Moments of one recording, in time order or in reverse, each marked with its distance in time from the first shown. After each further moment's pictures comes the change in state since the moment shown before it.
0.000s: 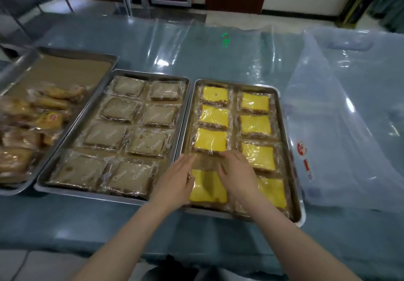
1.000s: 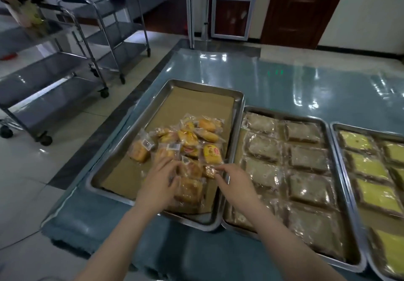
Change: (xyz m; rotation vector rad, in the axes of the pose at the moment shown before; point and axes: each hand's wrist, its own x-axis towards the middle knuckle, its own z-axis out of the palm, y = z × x) left_hand -0.101 -0.363 -0.320 0.028 0.267 -0.213; right_hand 0.083 -0.419 0.193 0.283 -0.160 -0.136
